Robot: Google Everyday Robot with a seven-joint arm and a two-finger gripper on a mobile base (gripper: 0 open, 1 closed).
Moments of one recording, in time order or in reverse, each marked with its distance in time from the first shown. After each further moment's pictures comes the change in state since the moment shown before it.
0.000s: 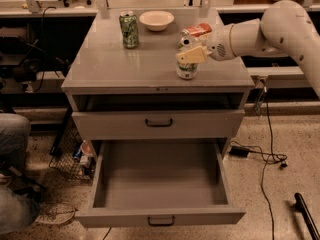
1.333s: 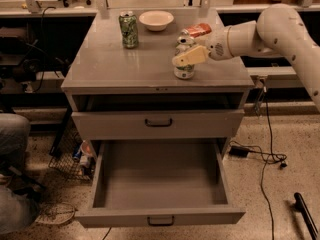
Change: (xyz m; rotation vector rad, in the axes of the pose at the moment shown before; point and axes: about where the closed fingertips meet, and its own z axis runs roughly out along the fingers) arm 0.004 -0.017 0.016 -0.003 -0.010 0.063
